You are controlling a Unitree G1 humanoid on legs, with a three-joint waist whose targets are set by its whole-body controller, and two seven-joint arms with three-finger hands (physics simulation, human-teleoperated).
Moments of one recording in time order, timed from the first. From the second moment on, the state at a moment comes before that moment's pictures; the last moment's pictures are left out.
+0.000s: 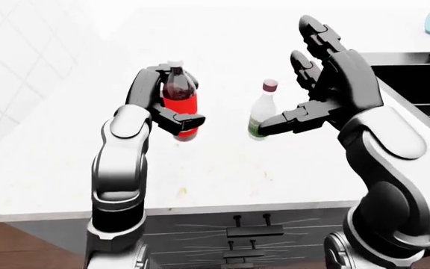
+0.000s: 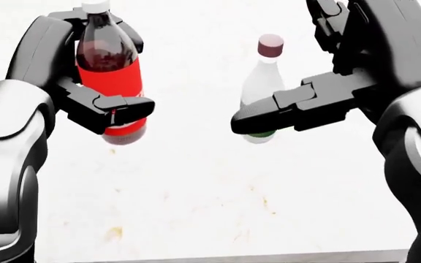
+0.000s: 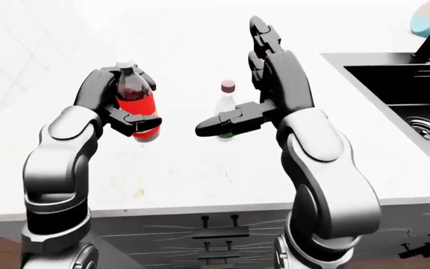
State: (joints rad) left arm -0.77 0.16 0.05 -0.24 0.22 0.96 -0.23; right arm -0.76 -0.22 -0.13 -0.73 0.10 1.27 0.11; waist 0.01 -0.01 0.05
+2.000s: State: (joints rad) left arm -0.62 0.36 0.28 -0.86 0.13 1.31 -0.35; right arm -0.70 -0.33 -0.33 -0.83 0.33 1.32 0.04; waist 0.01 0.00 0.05
